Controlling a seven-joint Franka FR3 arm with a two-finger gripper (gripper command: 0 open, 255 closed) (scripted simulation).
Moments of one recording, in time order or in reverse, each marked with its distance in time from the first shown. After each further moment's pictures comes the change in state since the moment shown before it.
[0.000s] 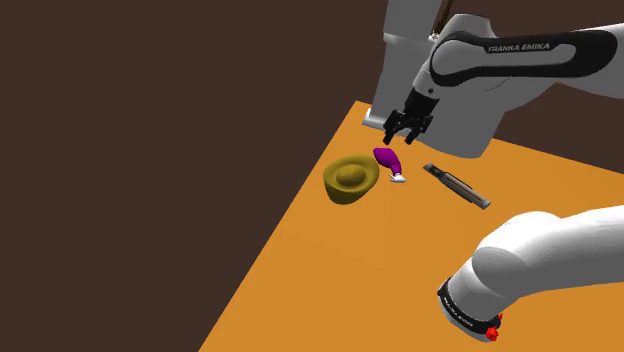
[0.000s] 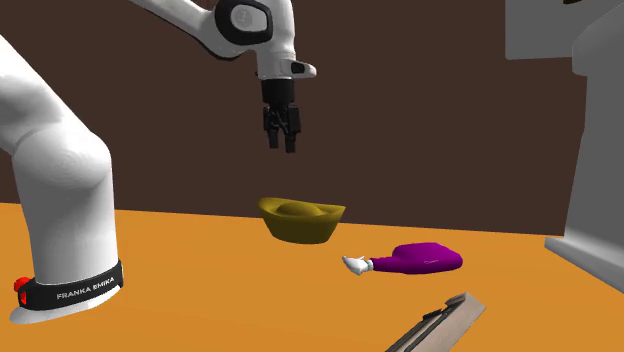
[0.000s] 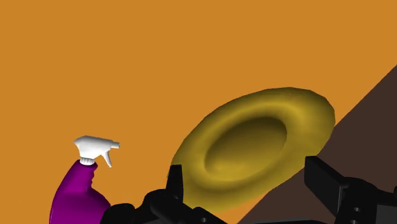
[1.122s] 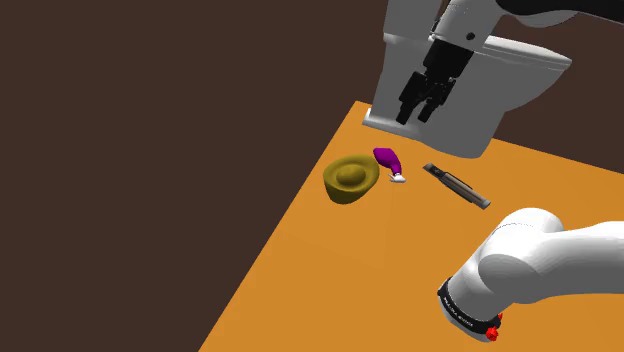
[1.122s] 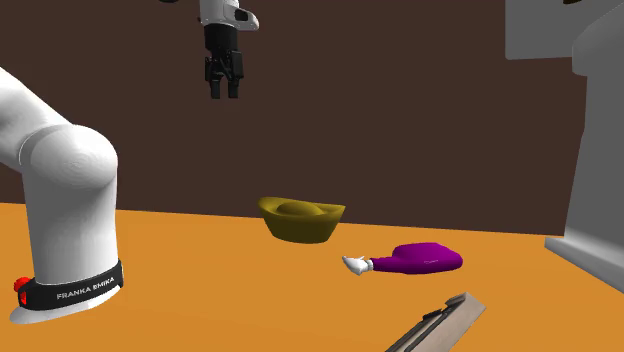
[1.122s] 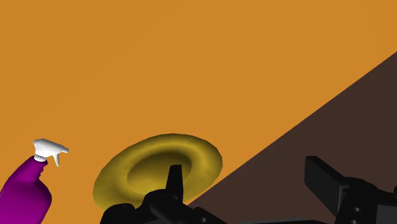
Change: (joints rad) arm 0.139 -0.212 0.162 0.199 0.100 -0.443 0.063
